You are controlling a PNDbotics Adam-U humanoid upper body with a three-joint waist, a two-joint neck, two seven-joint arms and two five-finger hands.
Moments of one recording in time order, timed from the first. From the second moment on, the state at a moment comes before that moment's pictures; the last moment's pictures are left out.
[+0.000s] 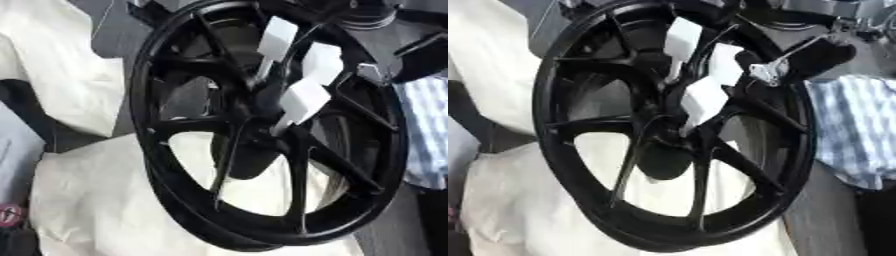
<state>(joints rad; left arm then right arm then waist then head) -0.25 0.57 -0.01 -1.98 0.01 0.01 0.46 -0.57 -1.07 0.22 -1.99 0.17 0.05 0.56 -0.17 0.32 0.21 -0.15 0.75</state>
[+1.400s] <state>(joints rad) -0.26 0.57 -0.01 -1.98 0.00 0.01 0.45 -0.54 -1.05 0.22 -1.99 0.20 0.14 0.59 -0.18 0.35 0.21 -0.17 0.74</state>
